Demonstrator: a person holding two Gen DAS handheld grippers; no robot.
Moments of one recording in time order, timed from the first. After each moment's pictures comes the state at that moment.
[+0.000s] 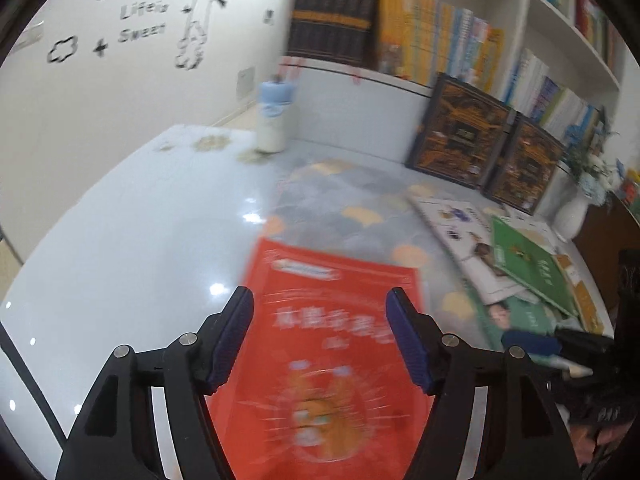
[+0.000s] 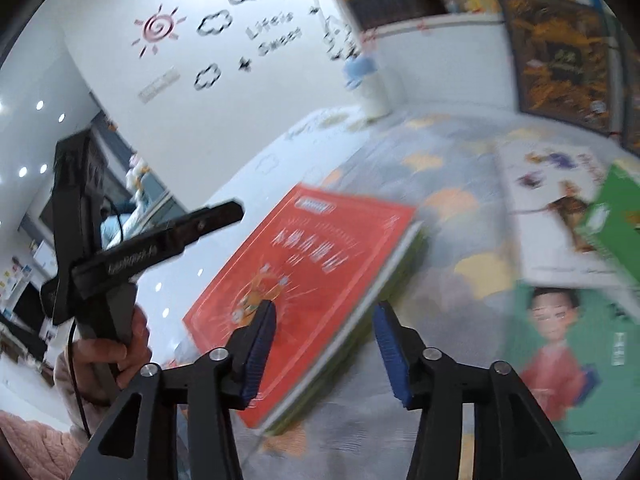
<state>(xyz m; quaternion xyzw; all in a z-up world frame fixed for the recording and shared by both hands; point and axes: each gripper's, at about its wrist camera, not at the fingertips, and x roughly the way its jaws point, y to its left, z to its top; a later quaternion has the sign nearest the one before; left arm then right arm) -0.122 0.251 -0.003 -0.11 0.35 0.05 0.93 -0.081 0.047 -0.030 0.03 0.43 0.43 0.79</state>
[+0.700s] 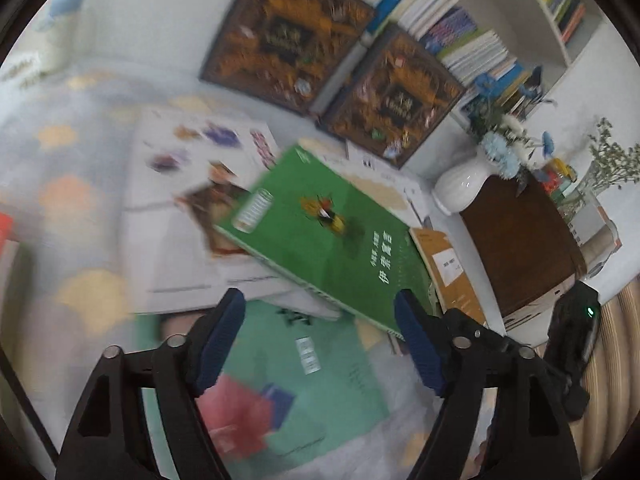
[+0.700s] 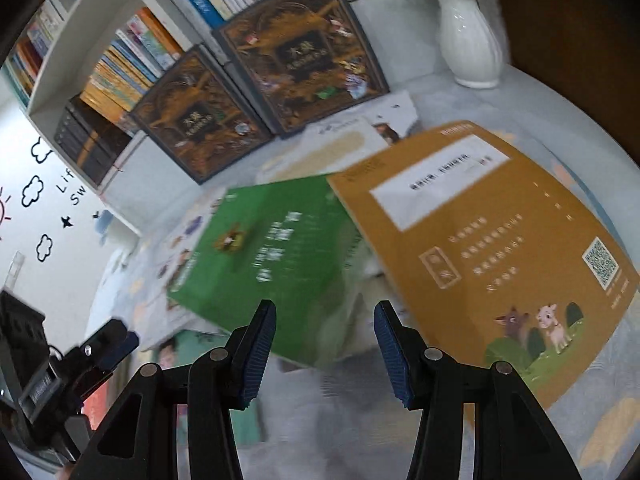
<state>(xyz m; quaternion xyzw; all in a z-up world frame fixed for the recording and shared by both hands) 0.003 0.019 -0.060 -0.23 0.42 -0.14 0.87 -0.010 -0.248 -0.070 0.20 0.44 0.10 0.87</state>
